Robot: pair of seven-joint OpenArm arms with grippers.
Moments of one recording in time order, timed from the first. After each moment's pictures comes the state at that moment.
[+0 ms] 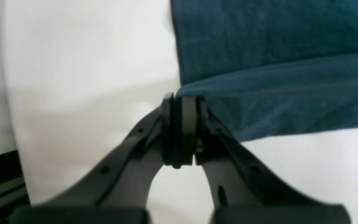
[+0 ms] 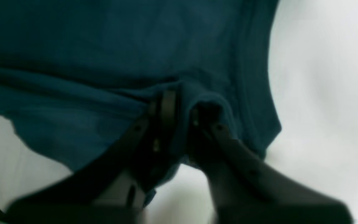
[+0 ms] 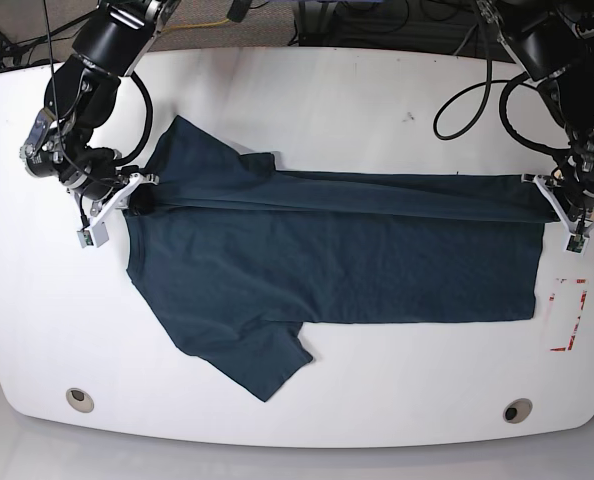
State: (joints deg) left arm -5.0 -15.3 -34.3 89.5 3.1 -43.4 54.3; right arm 5.0 8.5 34.7 86.4 32.0 39.0 -72.5
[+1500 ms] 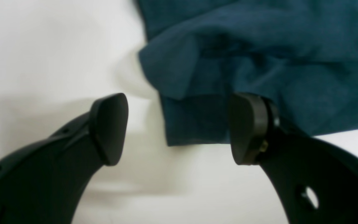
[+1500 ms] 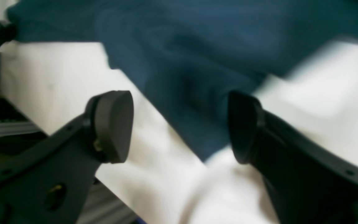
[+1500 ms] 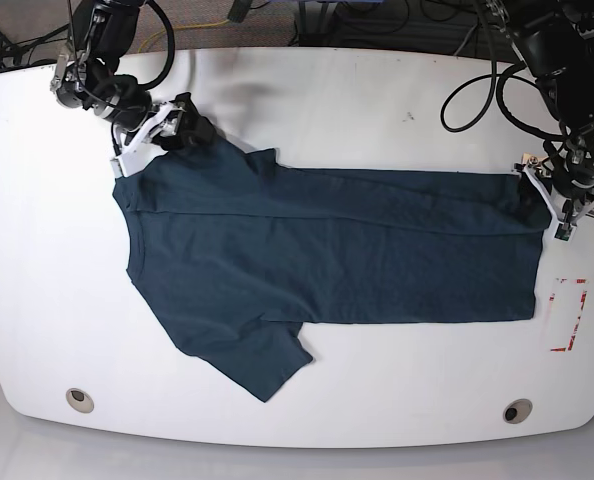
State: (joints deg) left arm -2.2 -17.1 -32.1 82.4 3.7 -43.2 44.5; right arm -14.8 5.6 29.4 90.3 52.2 39.0 -70.4
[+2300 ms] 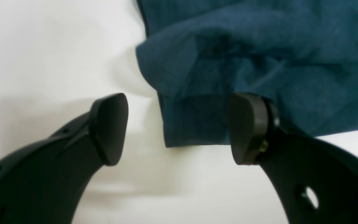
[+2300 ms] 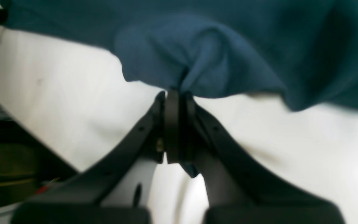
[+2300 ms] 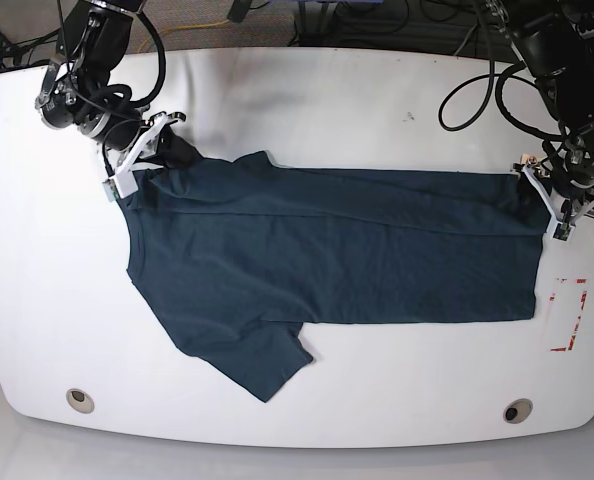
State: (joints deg) left arm -2.0 -17.0 -32.0 82.3 3.8 -43.2 44.3; right arm -11.4 8.1 28.7 102.2 50.0 38.8 -74.1
